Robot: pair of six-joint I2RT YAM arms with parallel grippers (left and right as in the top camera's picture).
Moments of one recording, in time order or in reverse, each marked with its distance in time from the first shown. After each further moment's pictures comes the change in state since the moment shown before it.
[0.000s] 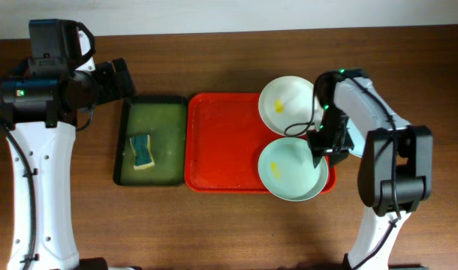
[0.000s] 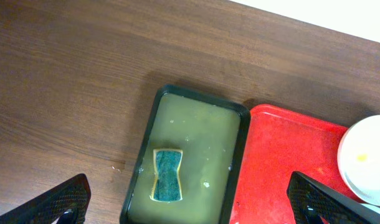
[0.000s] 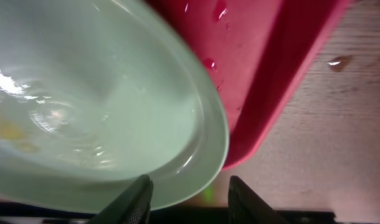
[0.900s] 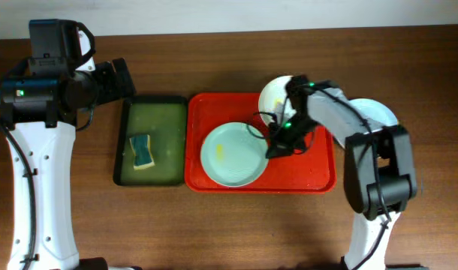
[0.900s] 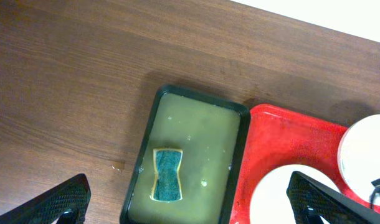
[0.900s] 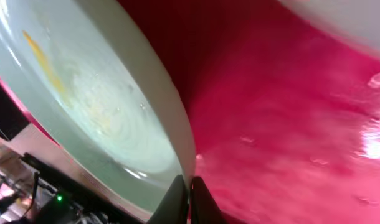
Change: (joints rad) left arm 0.000 0.000 0.000 0.000 0.000 0.000; right arm 0.141 -0.001 -0.073 0.360 -0.520 0.130
